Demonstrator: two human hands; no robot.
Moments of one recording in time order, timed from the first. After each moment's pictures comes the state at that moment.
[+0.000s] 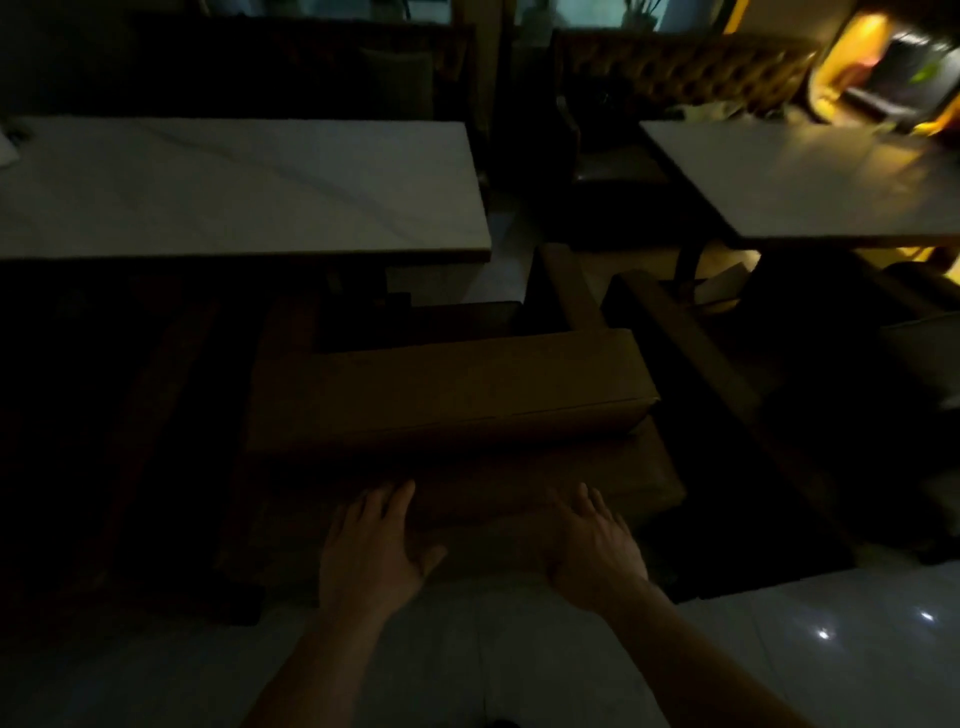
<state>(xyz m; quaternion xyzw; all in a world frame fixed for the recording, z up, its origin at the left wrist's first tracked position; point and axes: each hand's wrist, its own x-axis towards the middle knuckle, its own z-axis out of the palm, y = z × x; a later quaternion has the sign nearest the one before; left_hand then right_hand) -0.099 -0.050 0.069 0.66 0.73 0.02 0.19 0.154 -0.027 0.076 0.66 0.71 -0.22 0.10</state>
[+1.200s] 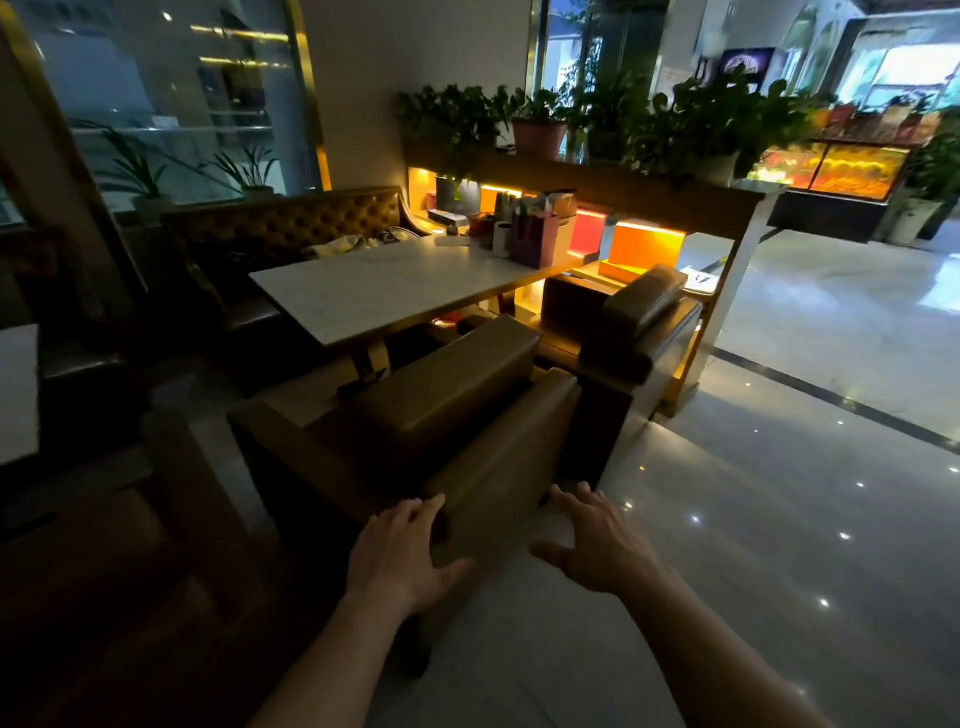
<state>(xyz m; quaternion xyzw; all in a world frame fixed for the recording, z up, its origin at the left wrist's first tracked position) 0.522 -0.144 0.242 0.88 0.44 0.00 0.18 0.737 -0.265 0.249 0.85 0.50 -0.15 -0.06</state>
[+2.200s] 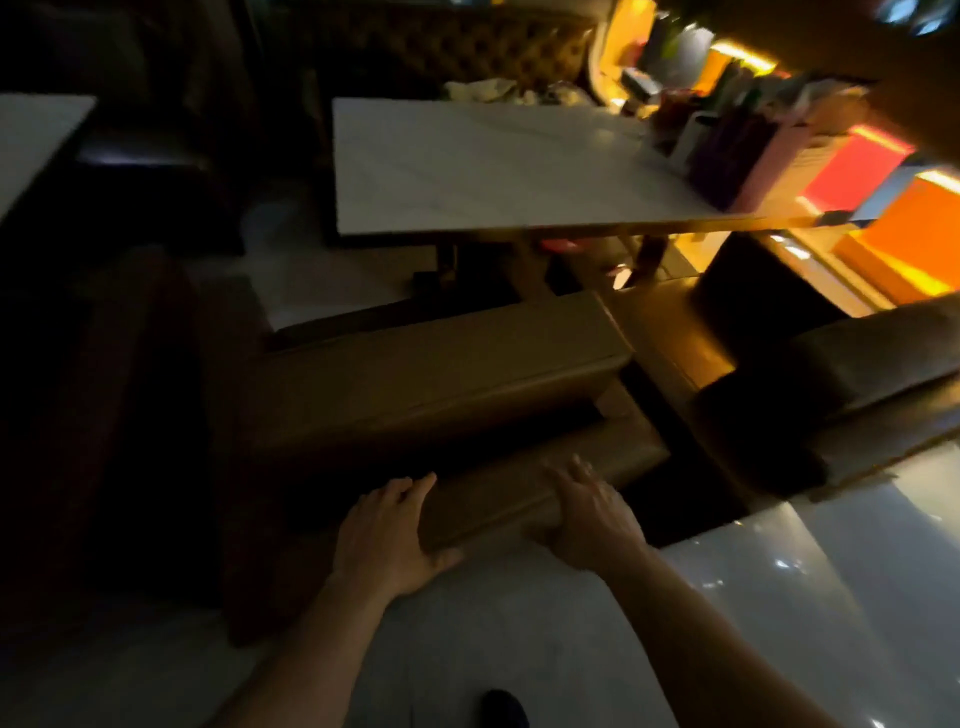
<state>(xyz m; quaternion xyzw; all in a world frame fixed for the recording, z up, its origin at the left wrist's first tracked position) 0.857 0.105 0.092 0.72 0.63 -0.03 0.28 1.108 0.107 0.108 0.69 0.69 -0.21 0.07</state>
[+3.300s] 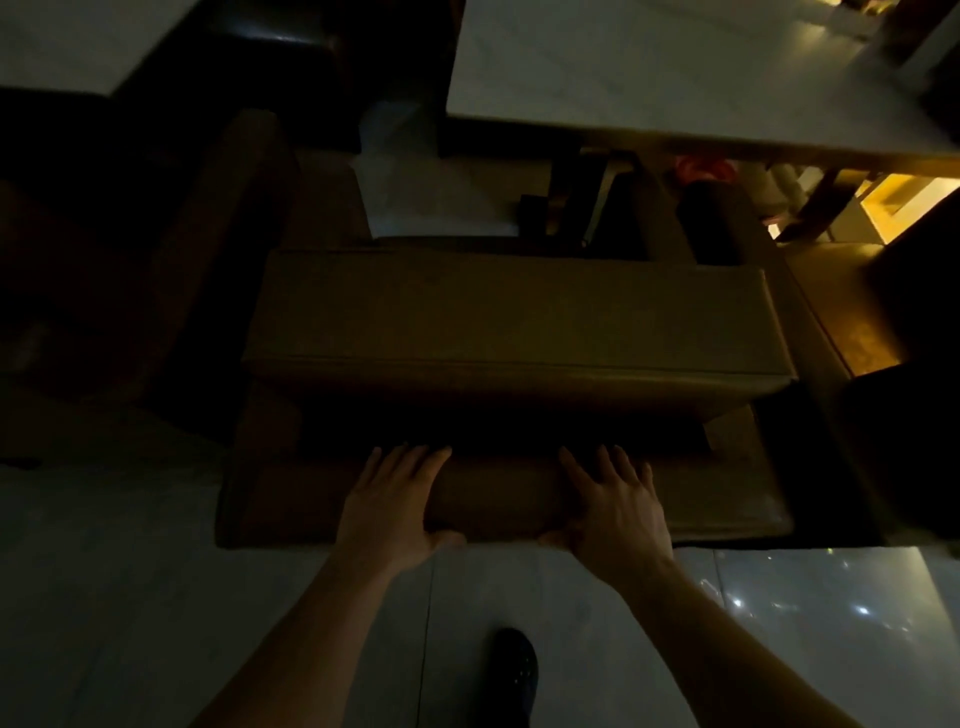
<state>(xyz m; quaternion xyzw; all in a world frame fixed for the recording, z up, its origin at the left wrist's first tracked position) 0.849 0.047 -0.023 0.70 0.69 -0.03 0.19 1.110 0.094 -0.008 0.58 0.79 -0.15 0.14</state>
